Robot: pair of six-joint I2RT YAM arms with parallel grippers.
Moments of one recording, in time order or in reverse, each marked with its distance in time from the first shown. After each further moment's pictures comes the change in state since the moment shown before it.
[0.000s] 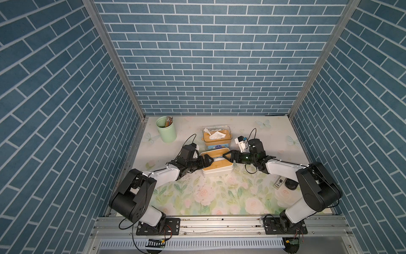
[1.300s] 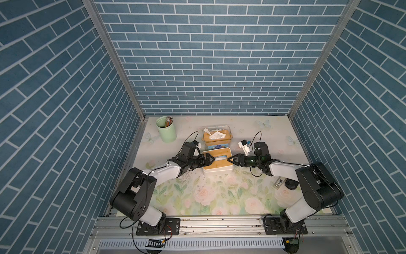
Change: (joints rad) left arm 0.004 0.017 0.056 -0.053 0.009 0.068; right arm -0.089 0.035 -0.105 0.109 -0.186 0.006
